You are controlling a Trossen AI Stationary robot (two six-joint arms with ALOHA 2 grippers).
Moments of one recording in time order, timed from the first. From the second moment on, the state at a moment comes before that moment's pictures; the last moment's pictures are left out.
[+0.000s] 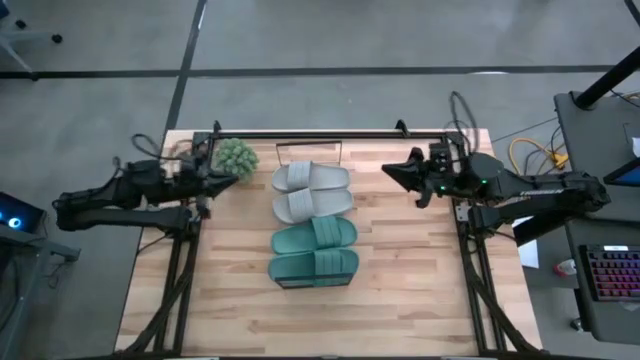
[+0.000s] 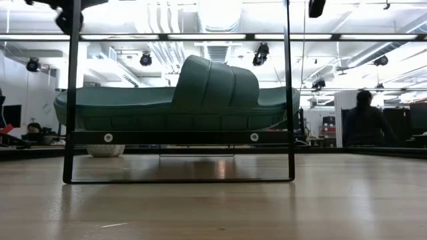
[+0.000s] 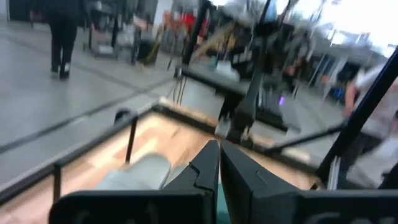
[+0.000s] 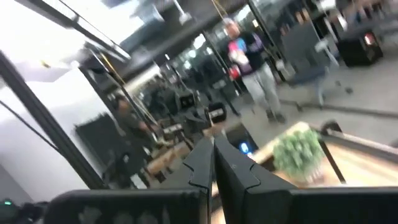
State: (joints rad) left arm 0.06 0.36 0.64 -0.34 -0.19 -0.31; right arm 0.01 0.84 0.73 0.28 0.19 0.55
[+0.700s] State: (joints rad) left arm 0.06 0.09 0.50 -0.32 -0.22 -0.30; right arm 0.01 0.49 0.28 0.75 0.23 0.45
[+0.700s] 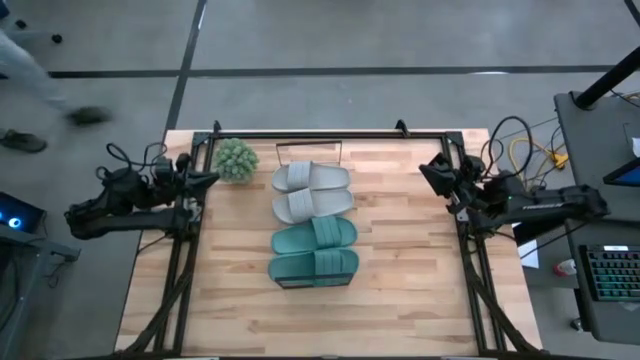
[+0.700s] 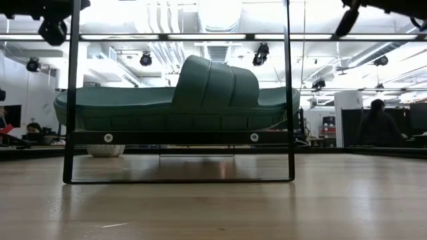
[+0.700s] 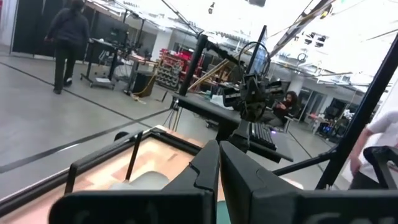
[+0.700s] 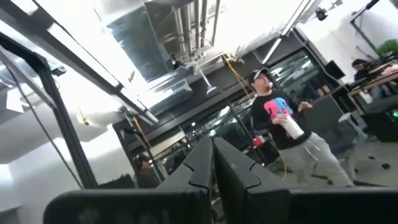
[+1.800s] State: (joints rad) left arm 0.06 0.03 0.15 -0.07 -0.22 -0.36; right arm 0.01 0.30 0.01 0.82 0.23 0.46
